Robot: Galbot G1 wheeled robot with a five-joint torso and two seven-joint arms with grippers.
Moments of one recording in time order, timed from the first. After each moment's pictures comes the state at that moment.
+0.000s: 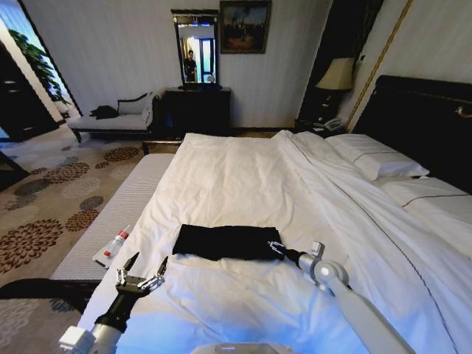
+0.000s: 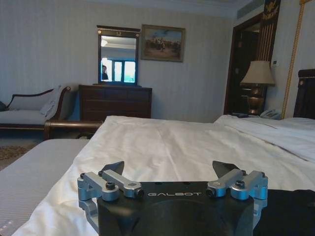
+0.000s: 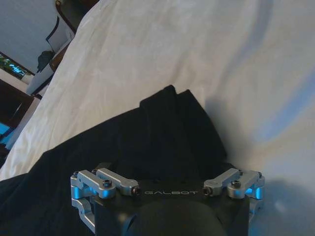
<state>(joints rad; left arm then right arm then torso) 2.18 -1.07 -0.76 -2.39 -0.51 -0.22 -0.02 -1.18 0.98 0.35 1.67 1.29 -0.53 0.10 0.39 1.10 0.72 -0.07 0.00</state>
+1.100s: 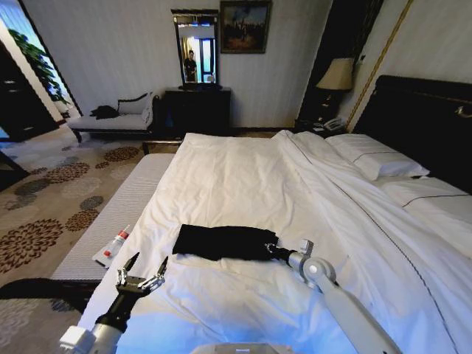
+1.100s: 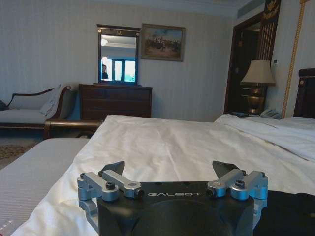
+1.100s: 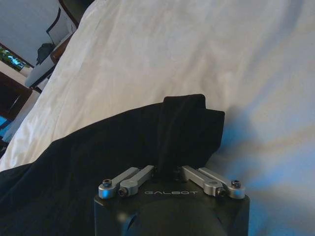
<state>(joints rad) 2.18 -1.07 -0.76 -2.39 -0.51 -0.21 -0.02 -1.17 1.03 0.32 1.70 1.23 -0.53 0.15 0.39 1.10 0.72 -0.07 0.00</state>
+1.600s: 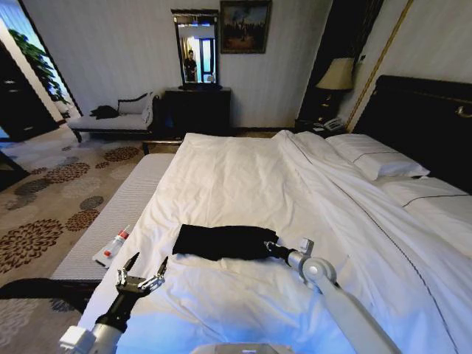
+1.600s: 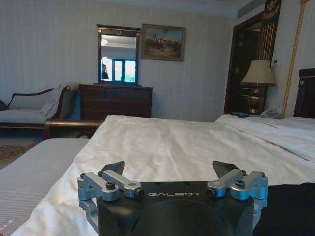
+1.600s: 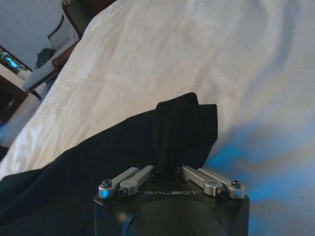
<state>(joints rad) 2.18 -1.07 -0.76 -2.39 -0.51 -0.21 -0.02 -1.21 0.99 0.36 1.81 1.23 -0.53 0.21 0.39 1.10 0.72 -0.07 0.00</state>
